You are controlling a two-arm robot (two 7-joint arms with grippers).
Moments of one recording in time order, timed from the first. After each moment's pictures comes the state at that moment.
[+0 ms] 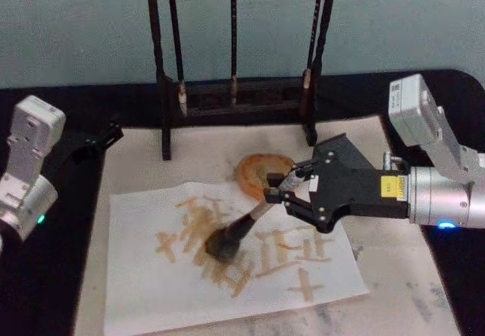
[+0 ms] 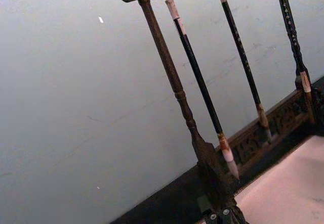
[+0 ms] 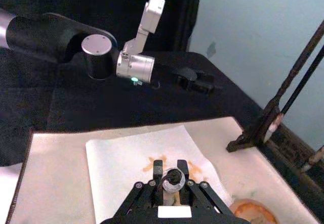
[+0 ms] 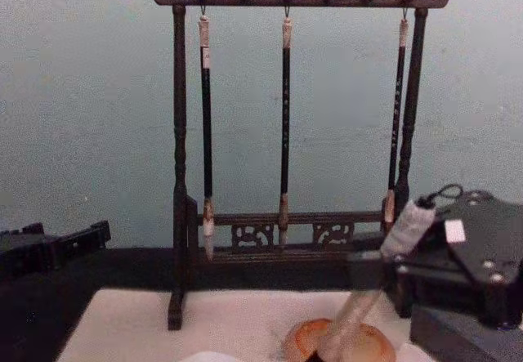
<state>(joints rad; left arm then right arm) -0.20 0.60 0.45 -1.41 -0.25 -0.12 0.03 0.30 0.79 -0.58 -1.78 0.54 0.11 0.74</state>
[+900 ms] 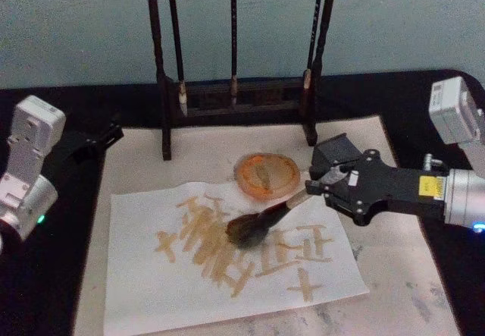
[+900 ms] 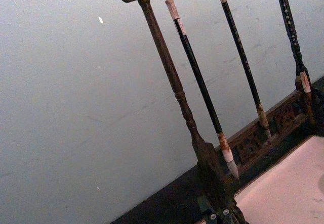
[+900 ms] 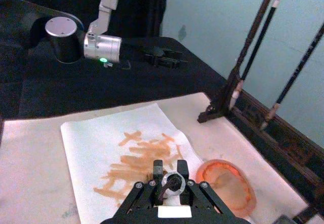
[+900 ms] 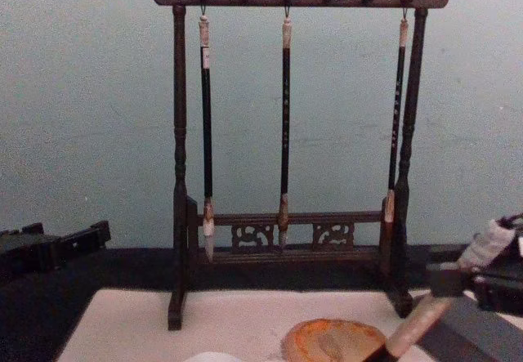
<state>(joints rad) -0.20 0.60 0.45 -1.41 -0.25 -0.12 0.03 0.23 0.85 -0.51 -1.75 0.57 0.08 0.71</state>
